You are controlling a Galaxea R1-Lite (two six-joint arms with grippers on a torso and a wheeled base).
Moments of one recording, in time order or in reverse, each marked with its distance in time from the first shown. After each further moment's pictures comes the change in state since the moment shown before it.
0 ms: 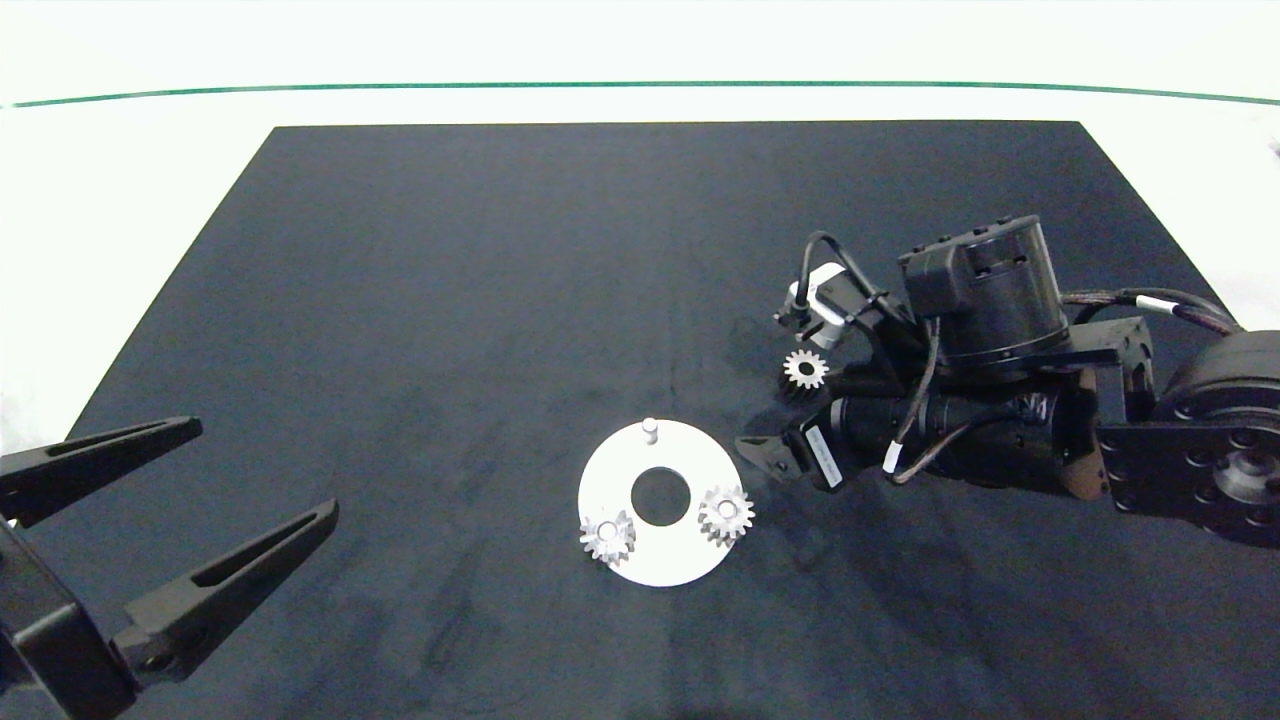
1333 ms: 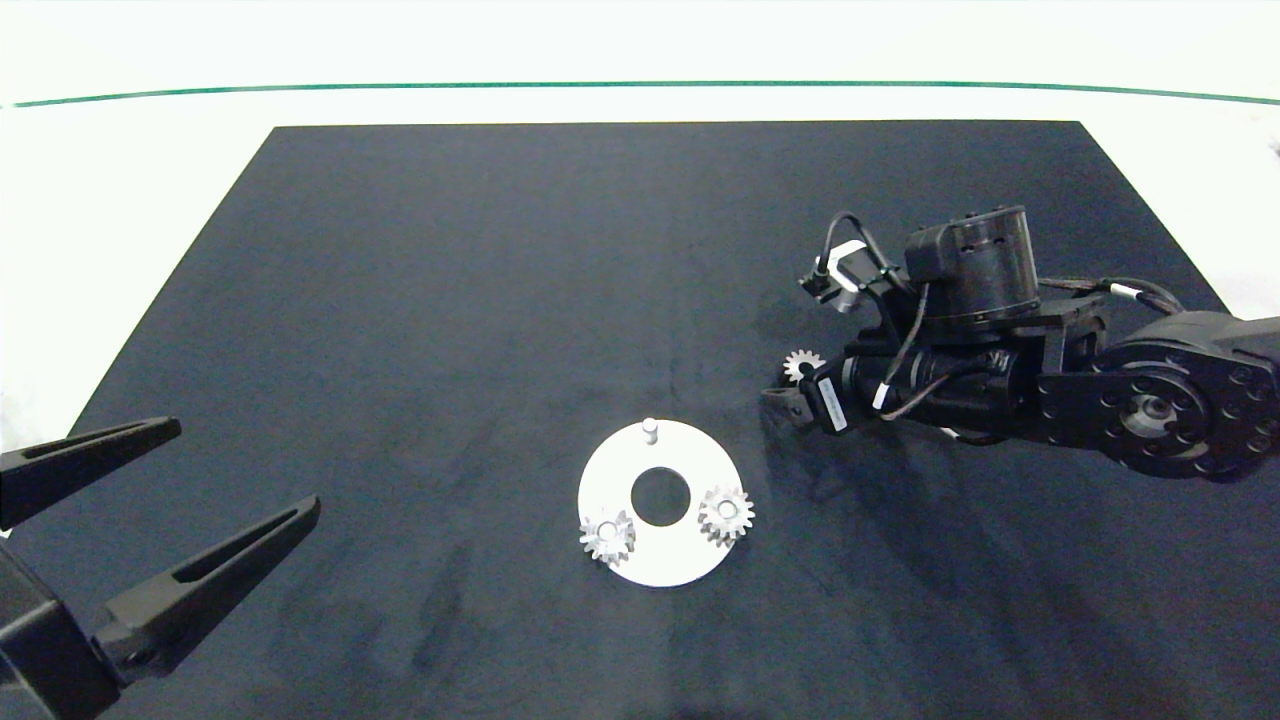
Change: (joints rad) left arm 0.033 -0.018 0.007 0.002 -0.002 0.000; right arm -0.142 0.096 -0.067 -0.080 0.011 -0.012
